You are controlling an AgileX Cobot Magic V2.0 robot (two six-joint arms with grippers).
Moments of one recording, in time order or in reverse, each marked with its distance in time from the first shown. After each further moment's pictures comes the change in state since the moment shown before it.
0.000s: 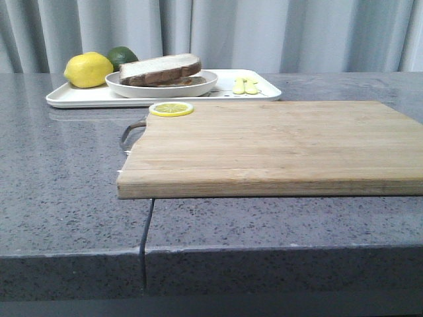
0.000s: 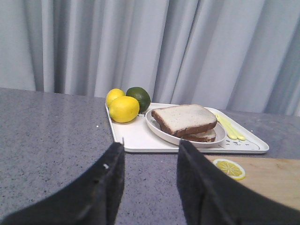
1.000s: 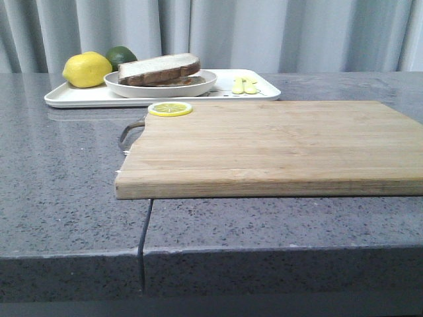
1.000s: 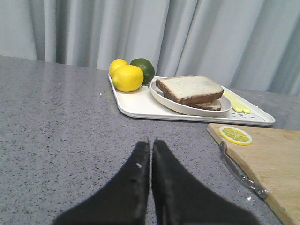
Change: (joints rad) left arm 0.000 -0.093 0.148 -0.021 -0.002 0.000; right arm 0.000 -0.066 0.048 0.000 0.035 0.000
